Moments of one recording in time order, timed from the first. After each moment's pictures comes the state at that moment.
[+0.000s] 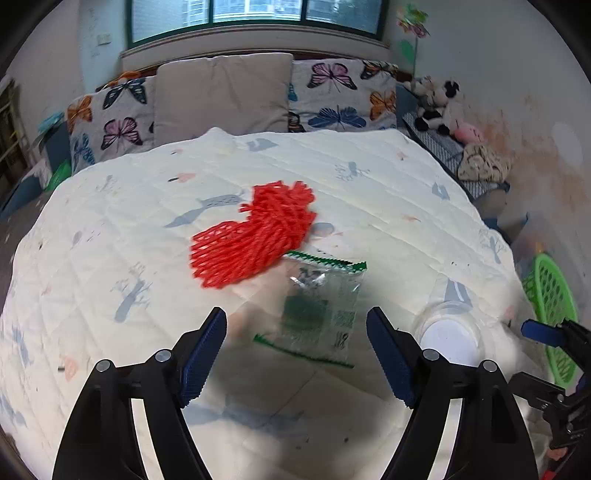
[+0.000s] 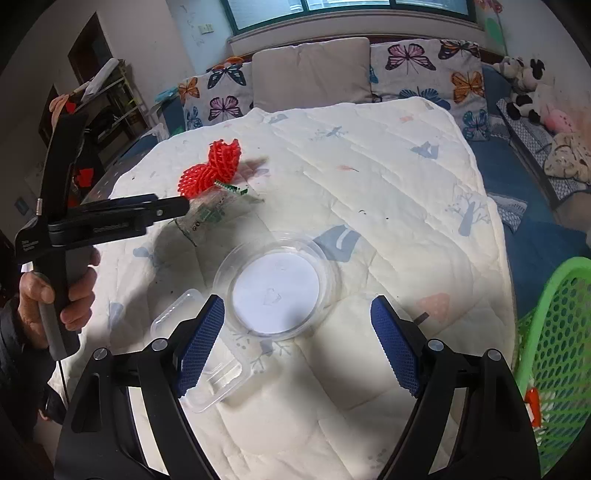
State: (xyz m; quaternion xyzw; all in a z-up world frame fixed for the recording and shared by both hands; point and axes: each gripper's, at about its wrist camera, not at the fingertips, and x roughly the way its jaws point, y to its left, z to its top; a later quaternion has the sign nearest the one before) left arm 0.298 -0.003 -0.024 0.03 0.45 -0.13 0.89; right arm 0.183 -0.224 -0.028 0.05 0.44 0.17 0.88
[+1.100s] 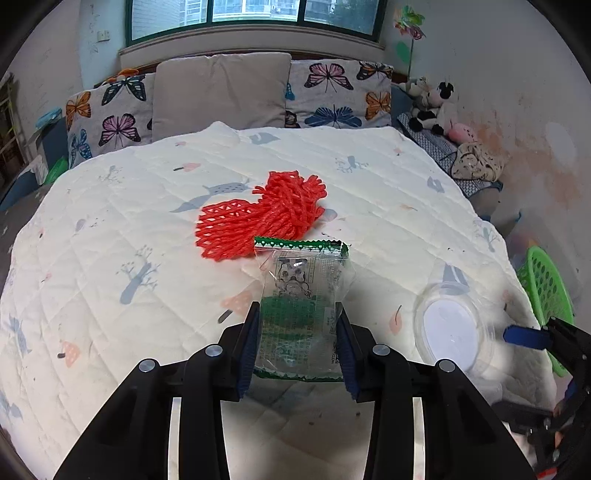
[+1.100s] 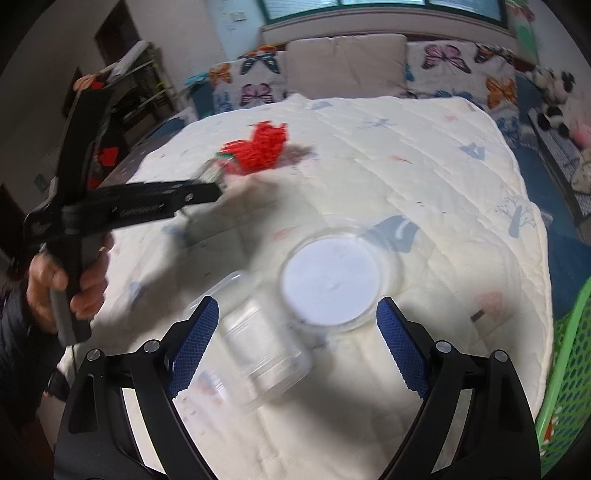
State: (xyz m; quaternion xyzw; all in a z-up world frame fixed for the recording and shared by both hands) left arm 0.276 0.021 -0.023 0.01 0.44 -0.14 0.89; right arm 0.171 -0.189 -0.032 0.02 0.44 0.23 0.87
